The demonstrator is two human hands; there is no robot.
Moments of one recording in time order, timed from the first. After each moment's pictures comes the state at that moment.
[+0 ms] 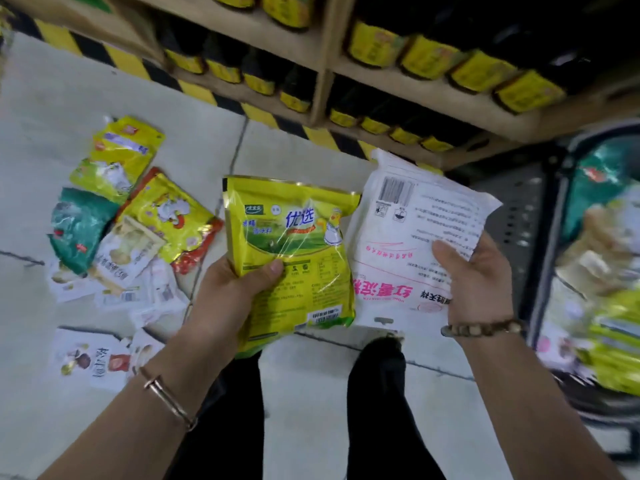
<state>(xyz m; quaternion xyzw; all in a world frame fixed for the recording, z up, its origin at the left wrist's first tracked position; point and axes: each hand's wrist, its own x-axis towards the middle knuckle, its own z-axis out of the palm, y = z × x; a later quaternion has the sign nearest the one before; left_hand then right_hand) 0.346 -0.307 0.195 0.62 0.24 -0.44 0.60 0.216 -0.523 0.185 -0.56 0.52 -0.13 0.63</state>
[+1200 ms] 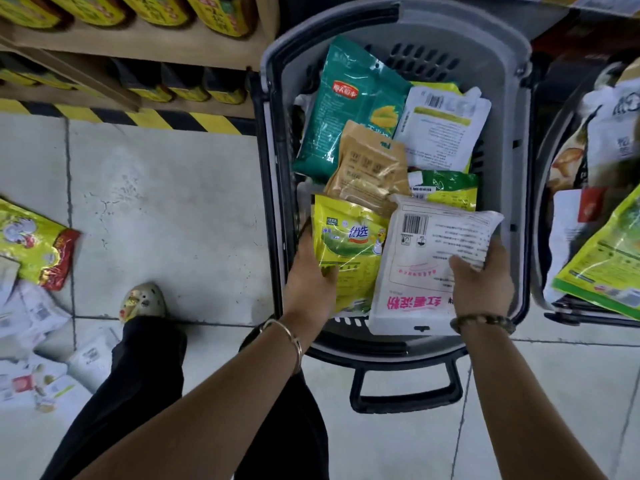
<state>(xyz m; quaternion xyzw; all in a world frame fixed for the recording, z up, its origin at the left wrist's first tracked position) 0.027 -0.648 0.133 0.81 -0.07 -0.47 0.35 -0.126 -0.797 0.144 -0.60 0.72 -0.02 0.34</state>
